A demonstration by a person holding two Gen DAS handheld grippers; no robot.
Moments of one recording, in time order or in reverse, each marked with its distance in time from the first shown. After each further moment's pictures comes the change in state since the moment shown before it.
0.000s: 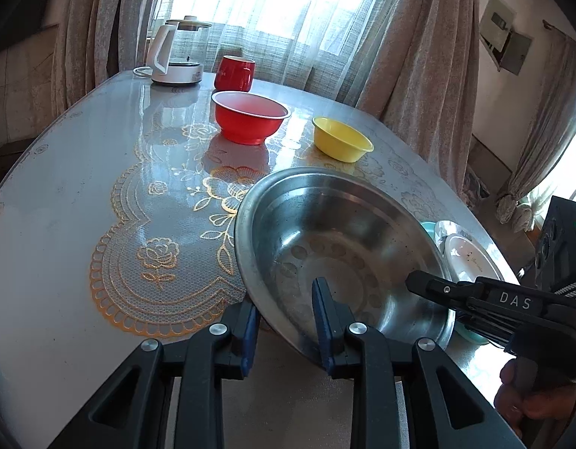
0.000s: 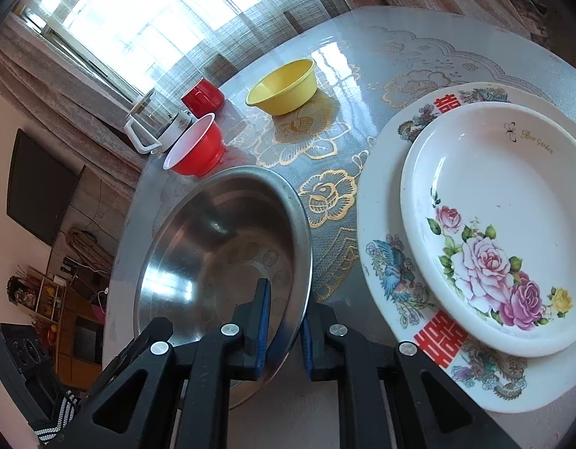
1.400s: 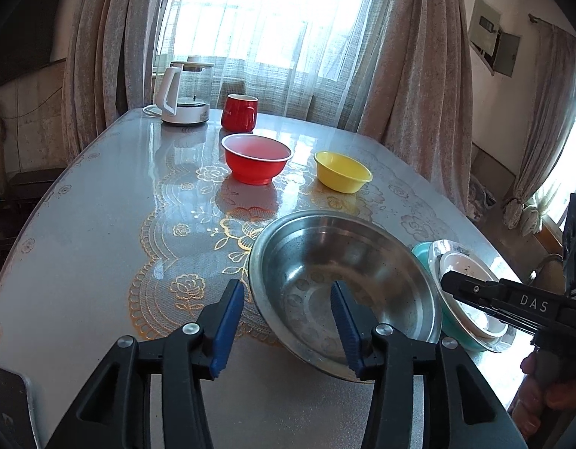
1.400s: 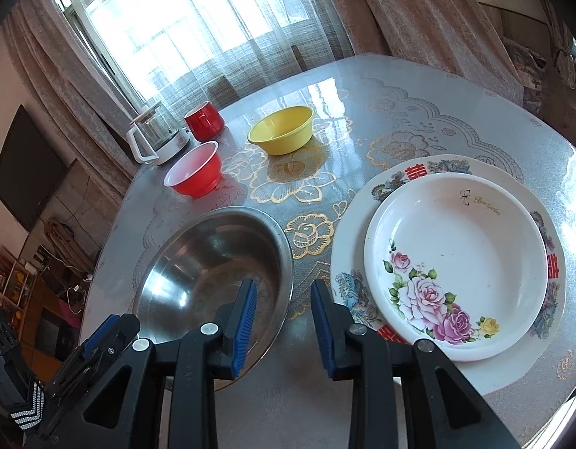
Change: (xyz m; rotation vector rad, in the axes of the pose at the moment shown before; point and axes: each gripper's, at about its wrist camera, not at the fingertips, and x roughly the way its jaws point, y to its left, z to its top) left arm -0.038 -0.005 0.009 0.060 -0.114 0.057; right arm -0.041 0.015 0.004 -0.122 -0.120 -0.115
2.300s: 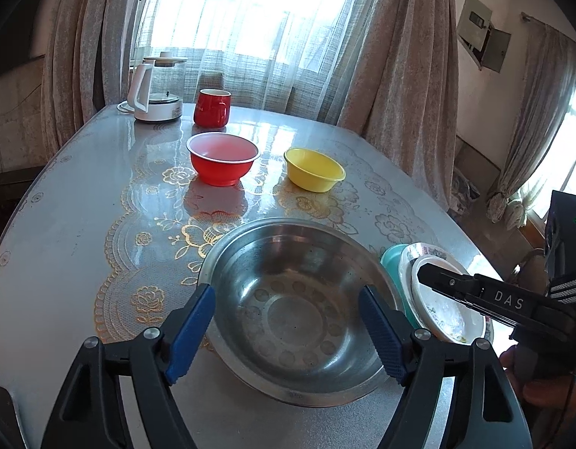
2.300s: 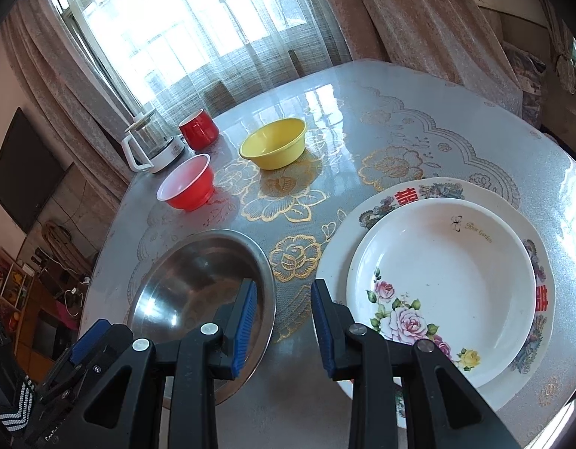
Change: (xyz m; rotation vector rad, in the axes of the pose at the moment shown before) left arm 0.013 -0.028 0.020 0.008 0.067 -0.077; right arm -0.002 -0.011 0.022 -0.006 -0.005 -0.013
